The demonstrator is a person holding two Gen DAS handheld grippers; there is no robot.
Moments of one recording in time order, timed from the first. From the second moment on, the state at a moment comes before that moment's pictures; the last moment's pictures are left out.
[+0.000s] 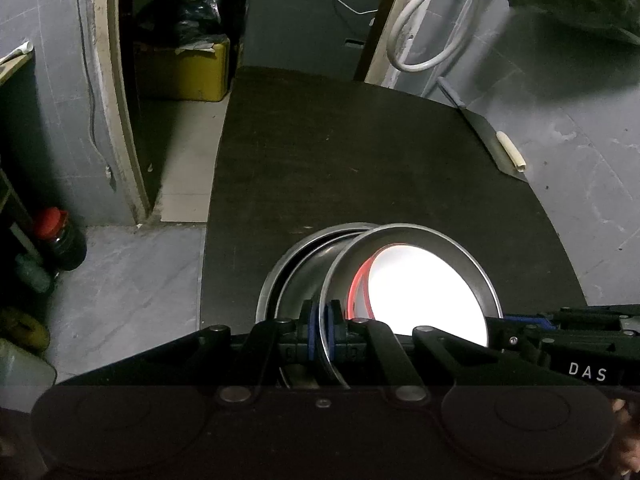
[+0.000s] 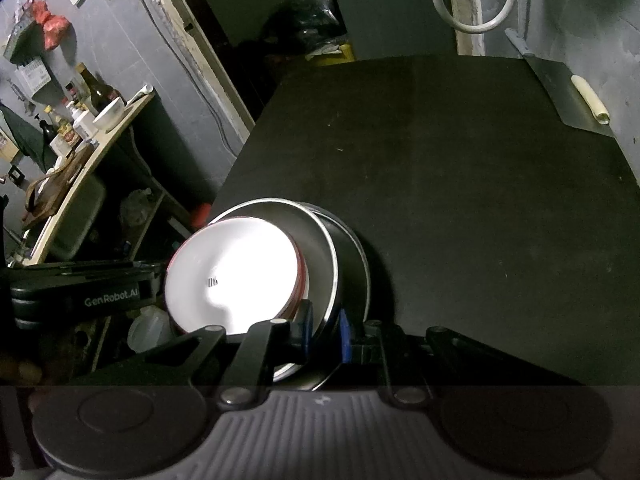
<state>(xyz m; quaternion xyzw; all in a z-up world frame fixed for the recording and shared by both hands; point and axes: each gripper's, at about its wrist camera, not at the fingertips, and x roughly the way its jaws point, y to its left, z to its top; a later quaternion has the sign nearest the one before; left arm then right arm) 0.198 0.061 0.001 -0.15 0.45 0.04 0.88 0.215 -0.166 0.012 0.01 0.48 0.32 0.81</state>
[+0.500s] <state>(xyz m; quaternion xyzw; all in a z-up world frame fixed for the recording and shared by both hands) 0.198 0.062 0.001 -0.15 0.45 0.05 0.88 0.215 -0.166 0.013 0.01 0.48 0.32 0.82</state>
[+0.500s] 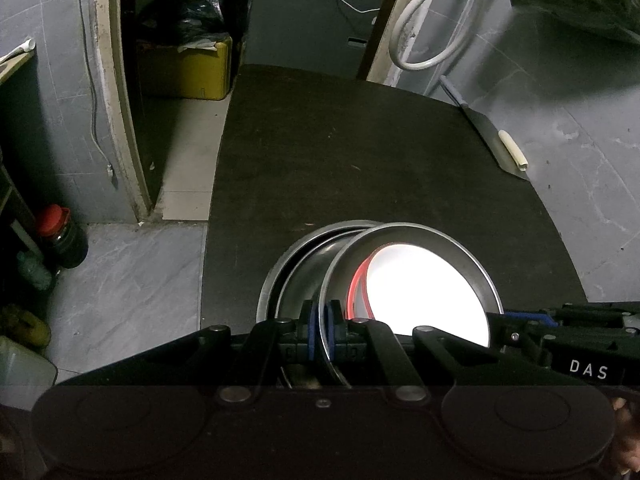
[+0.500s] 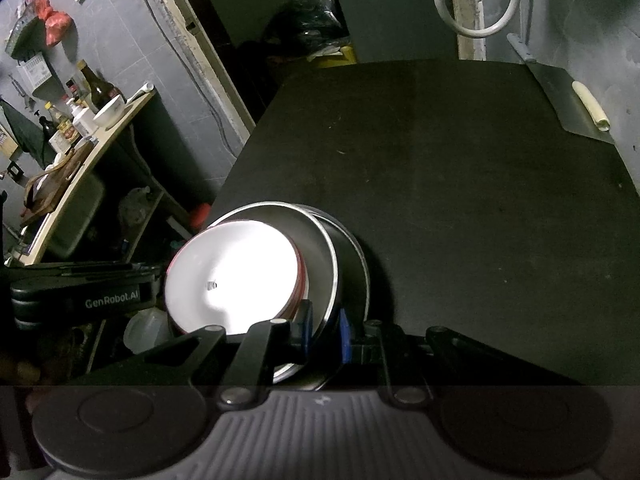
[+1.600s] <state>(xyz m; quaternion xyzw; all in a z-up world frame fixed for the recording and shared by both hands) 0.200 0.055 0.001 -0.13 0.46 0.06 0.88 0.214 -0.168 0.010 0.03 0.47 0.30 0.83</state>
